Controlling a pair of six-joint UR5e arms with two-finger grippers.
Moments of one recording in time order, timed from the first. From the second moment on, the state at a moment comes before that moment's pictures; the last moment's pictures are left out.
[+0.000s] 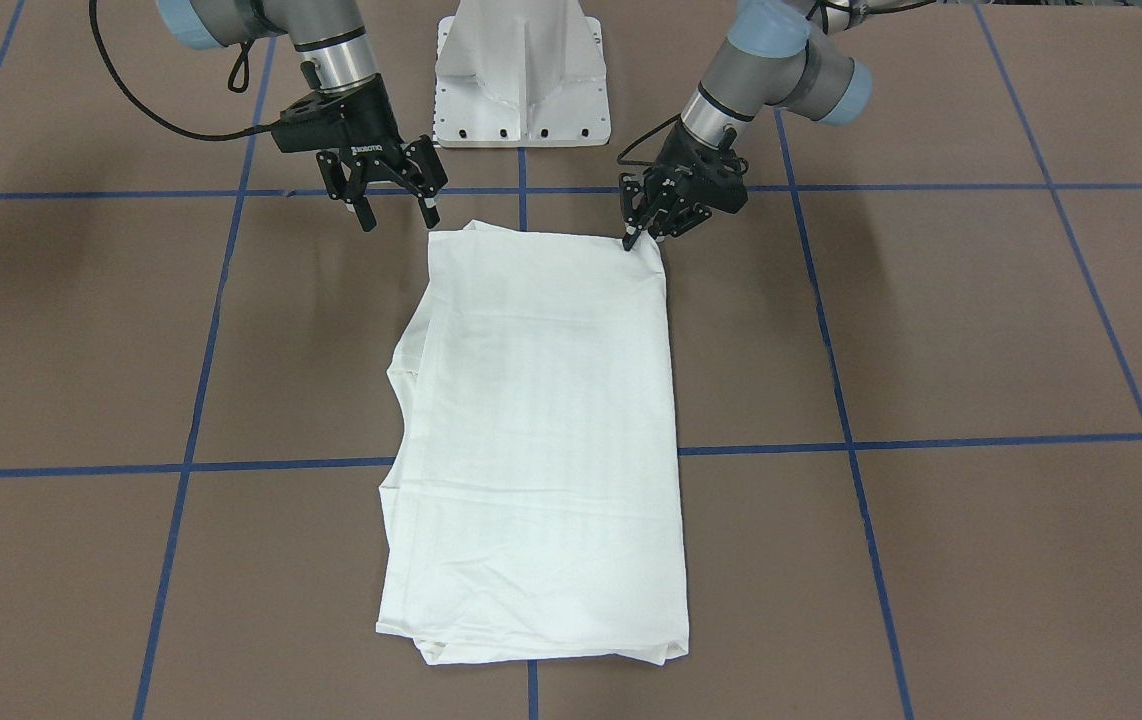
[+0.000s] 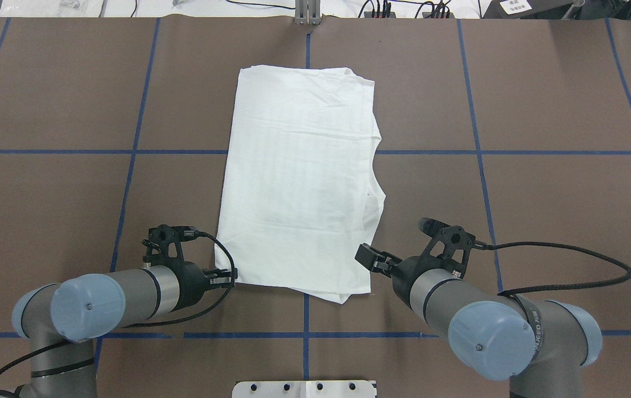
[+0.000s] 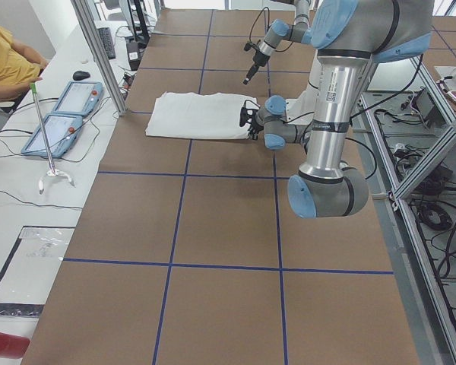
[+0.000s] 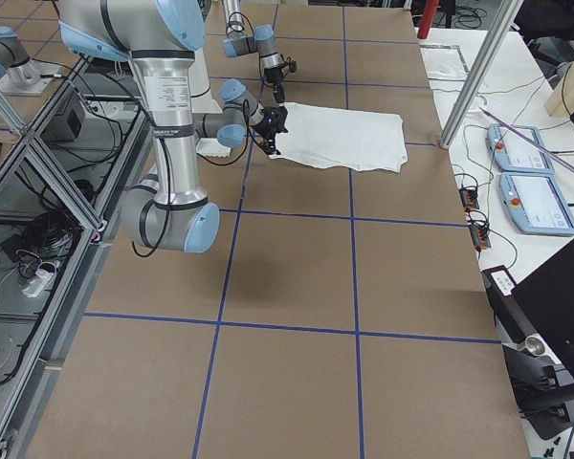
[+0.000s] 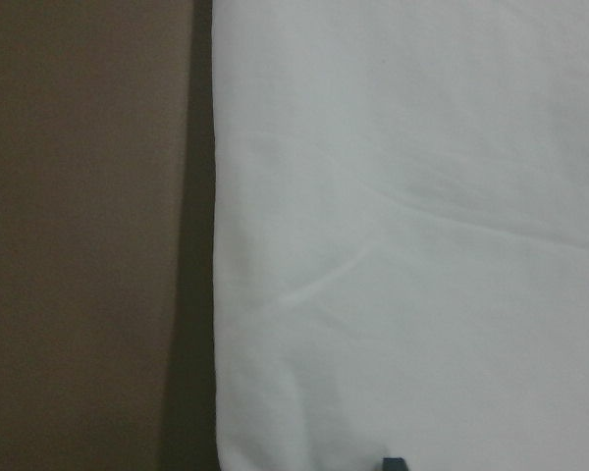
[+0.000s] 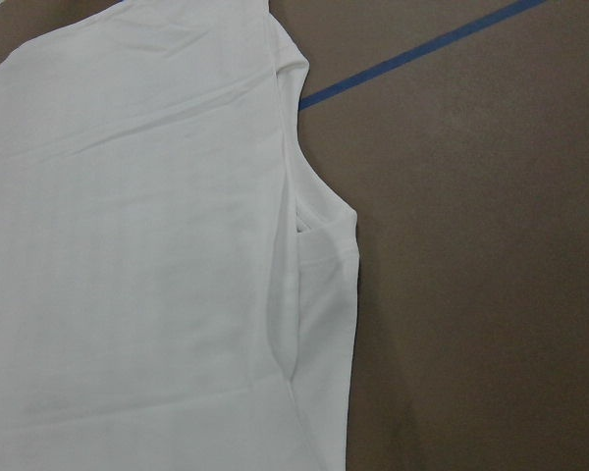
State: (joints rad) left arm -0.26 -1.79 -1.82 -2.35 -1.51 -1.41; right arm 0.17 -1.35 2.04 -1.21 1.20 1.78
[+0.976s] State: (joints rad) left arm -0.26 -1.79 -1.83 -2.35 -1.49 -1.41; right arm 0.12 -1.11 1.87 -1.49 1.26 2.18
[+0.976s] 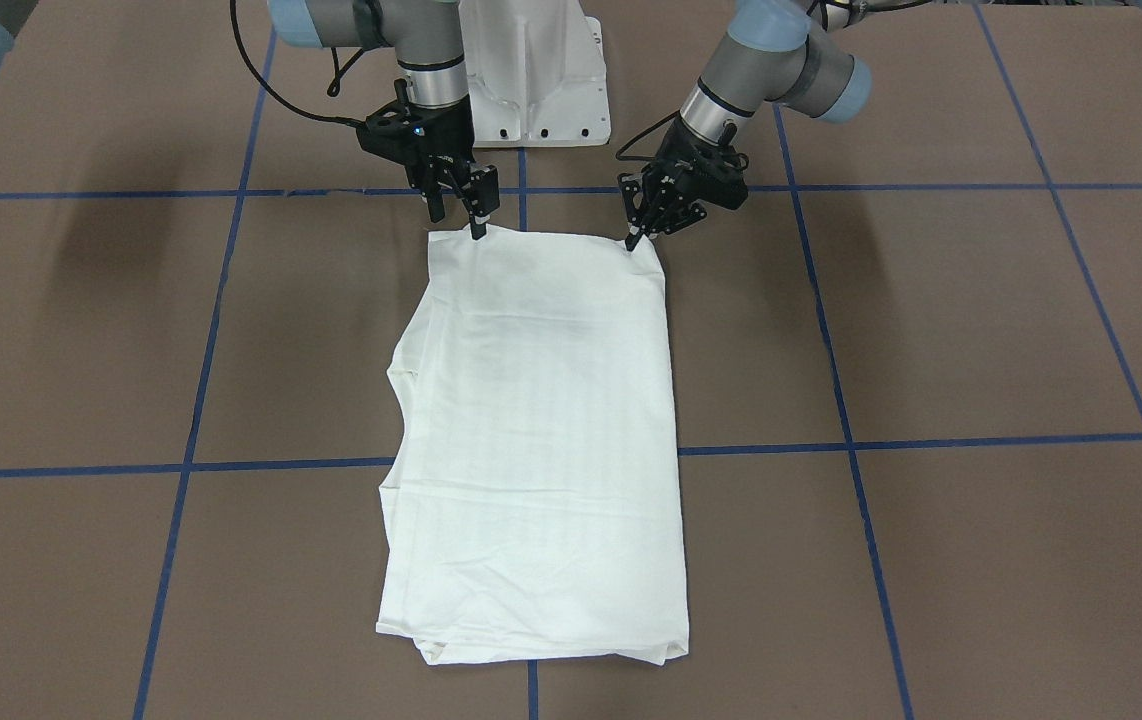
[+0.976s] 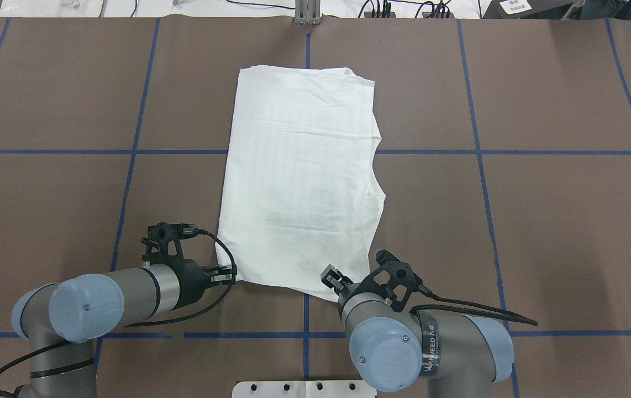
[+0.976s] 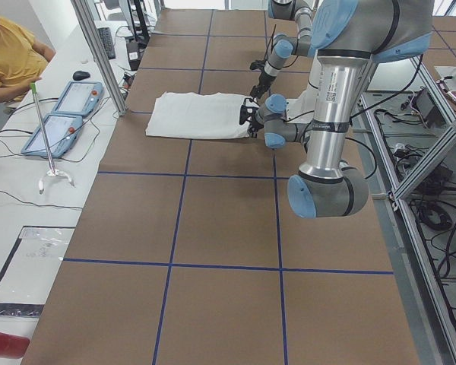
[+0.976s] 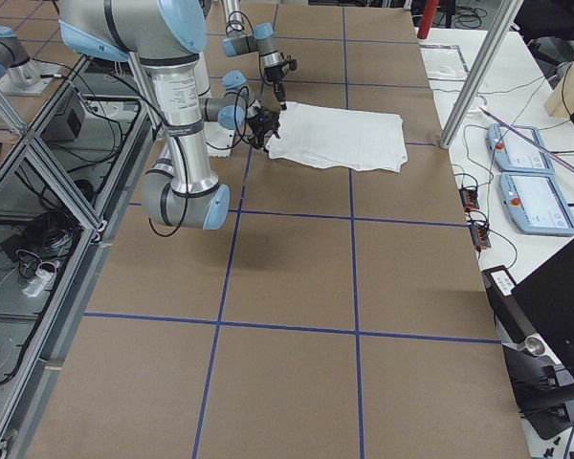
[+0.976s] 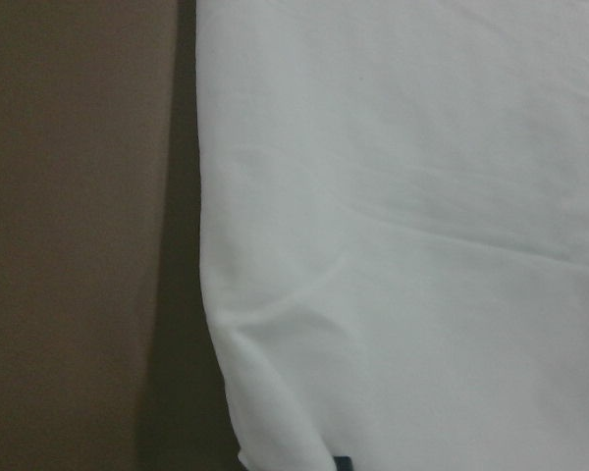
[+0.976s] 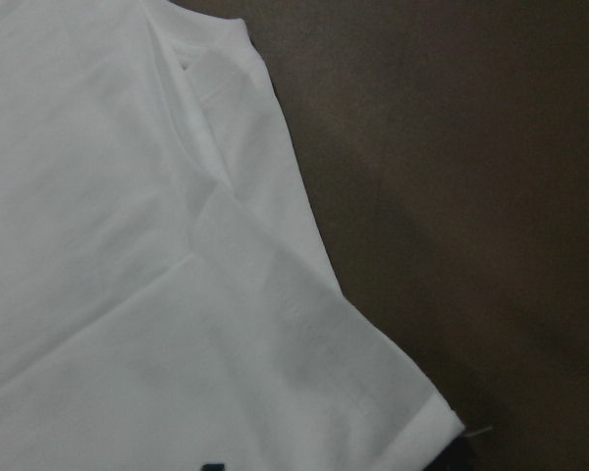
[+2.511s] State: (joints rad) left arm -0.26 -1.79 -1.83 -2.35 -1.48 -1.41; right arm 0.10 -1.07 1.82 -1.50 1.26 2.23
